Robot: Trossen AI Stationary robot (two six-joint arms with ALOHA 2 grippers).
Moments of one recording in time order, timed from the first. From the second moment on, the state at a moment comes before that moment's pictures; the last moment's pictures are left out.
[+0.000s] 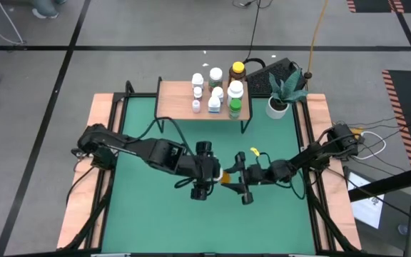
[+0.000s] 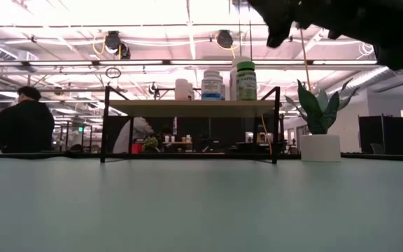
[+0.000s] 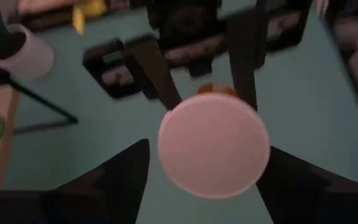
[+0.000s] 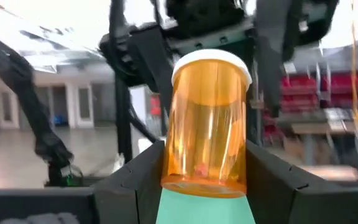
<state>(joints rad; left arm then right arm) -0.28 1.85 1.92 -0.93 -0.23 -0.02 0.38 1.70 0.49 1.52 0.24 -0.01</state>
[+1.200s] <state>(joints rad) -0.37 1.50 1.11 0.34 -0.33 0.07 0.40 1.68 0.47 1.55 0.10 -0.14</state>
